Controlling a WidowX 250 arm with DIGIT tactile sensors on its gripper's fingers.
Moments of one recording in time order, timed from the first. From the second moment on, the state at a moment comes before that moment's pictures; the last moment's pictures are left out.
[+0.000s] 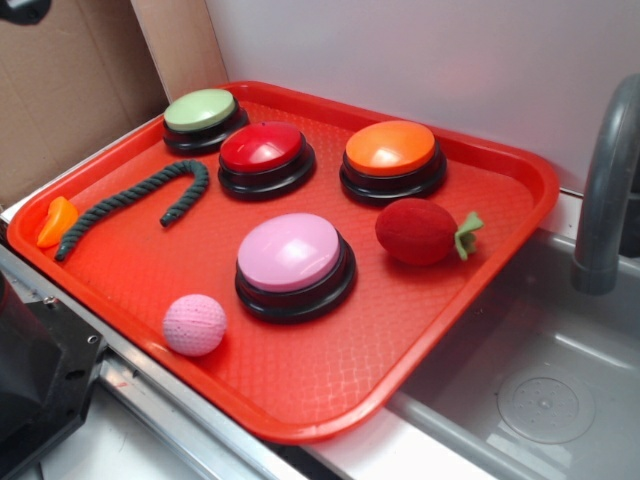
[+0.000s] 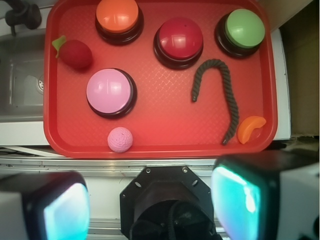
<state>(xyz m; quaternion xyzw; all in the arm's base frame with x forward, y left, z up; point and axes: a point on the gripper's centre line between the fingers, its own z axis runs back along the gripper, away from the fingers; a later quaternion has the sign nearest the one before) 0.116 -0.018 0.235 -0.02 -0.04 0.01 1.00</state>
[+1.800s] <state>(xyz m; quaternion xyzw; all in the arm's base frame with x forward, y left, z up) 0.174 0.119 0.041 0.01 -0.06 0.01 1.00</state>
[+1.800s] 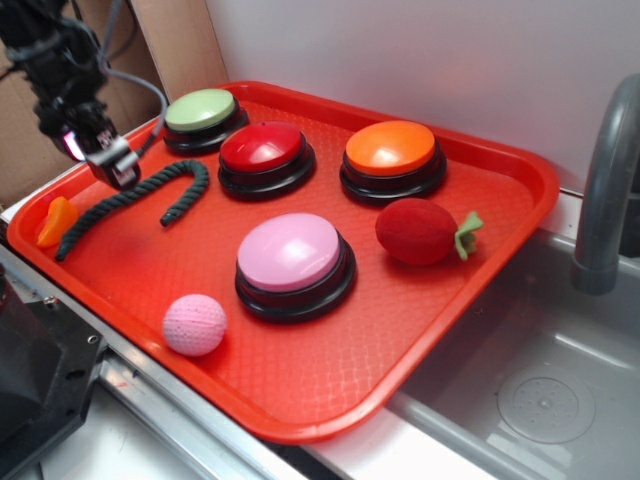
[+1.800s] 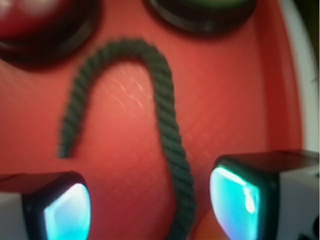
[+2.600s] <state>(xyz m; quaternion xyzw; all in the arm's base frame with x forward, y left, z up) 0.175 0.135 0.011 0.02 -0.05 0.02 1.00</state>
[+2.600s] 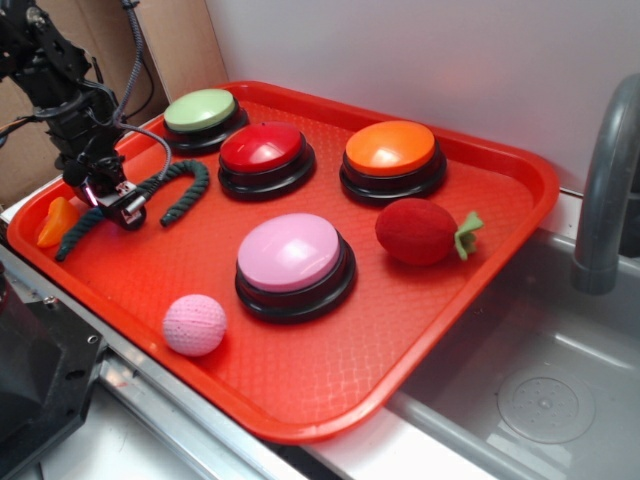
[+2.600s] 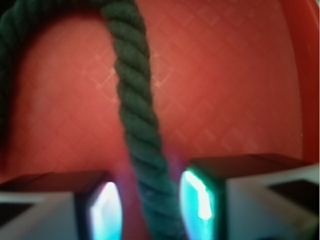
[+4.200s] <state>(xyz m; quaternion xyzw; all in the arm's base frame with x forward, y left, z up) 0.176 0.027 0.140 -0.01 -0.03 0.04 1.00</state>
